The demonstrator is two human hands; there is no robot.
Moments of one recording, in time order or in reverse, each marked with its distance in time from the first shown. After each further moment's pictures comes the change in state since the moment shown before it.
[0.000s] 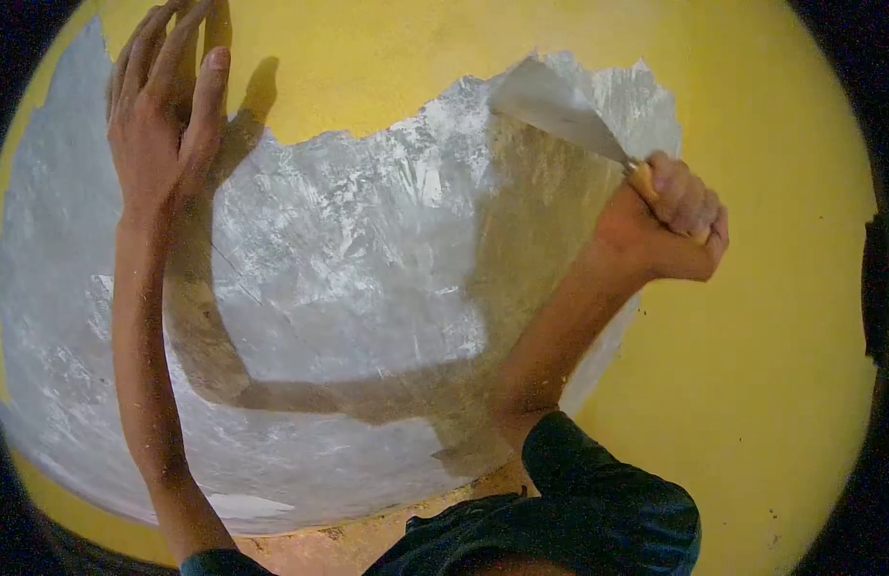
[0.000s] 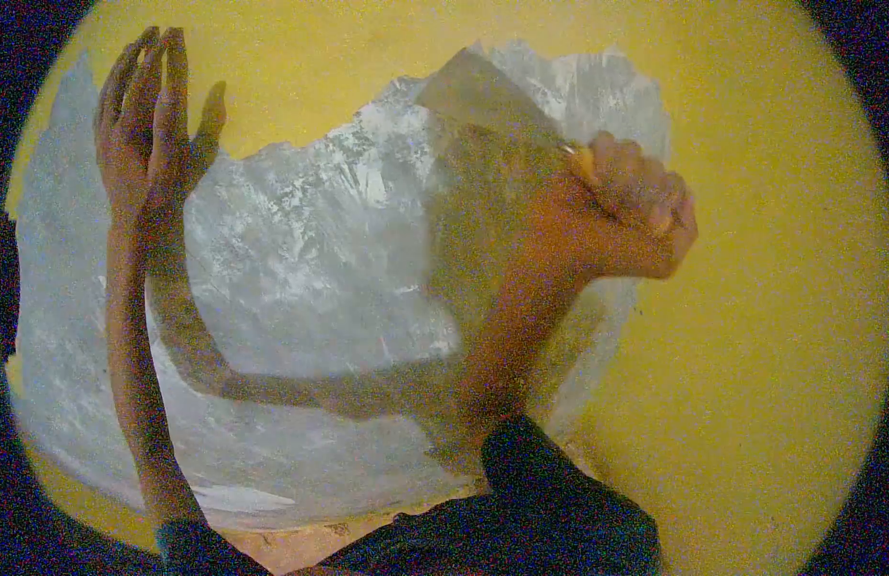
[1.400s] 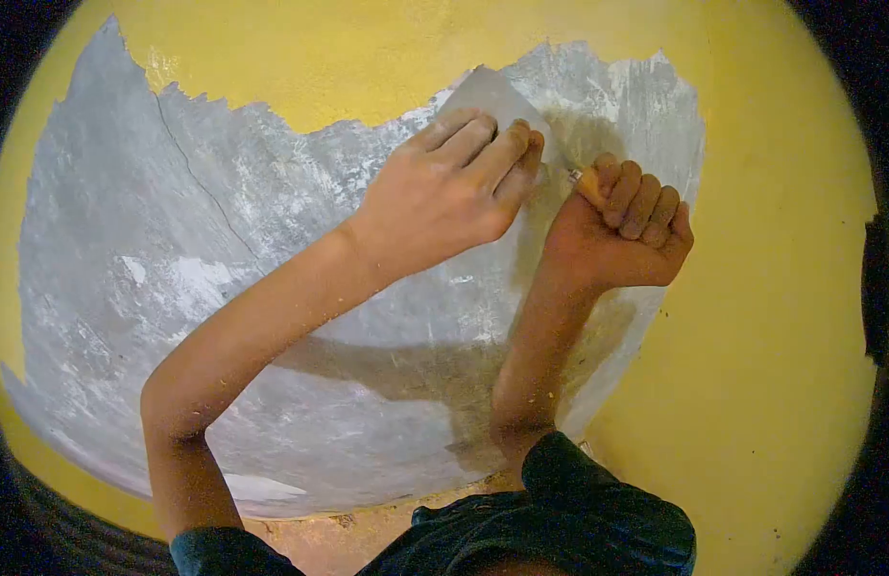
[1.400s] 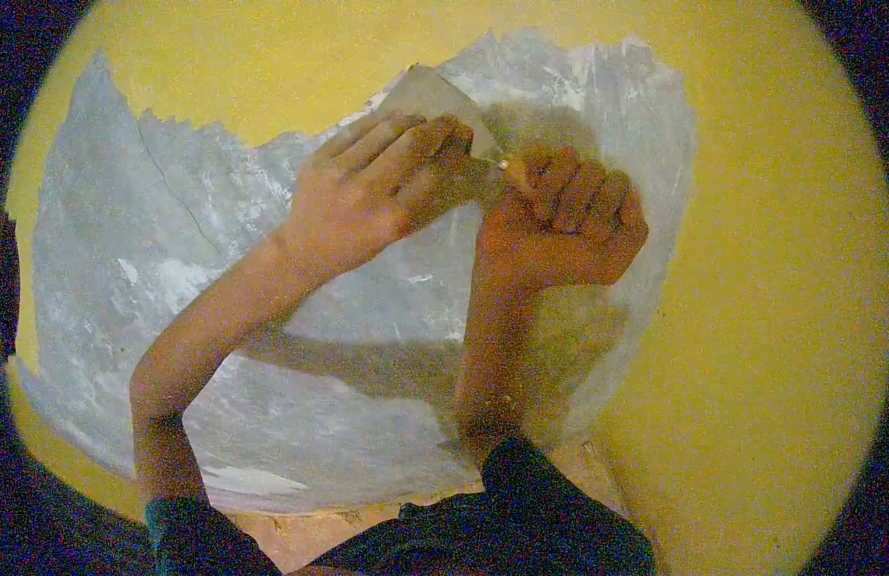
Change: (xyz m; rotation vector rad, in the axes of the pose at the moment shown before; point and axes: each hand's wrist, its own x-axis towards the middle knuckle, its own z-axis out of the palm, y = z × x) left_hand 0.016 0.156 -0.016 -0.626 -0.079 0.167; right_hand -0.047 0.023 0.004 -0.056 0.179 0.045
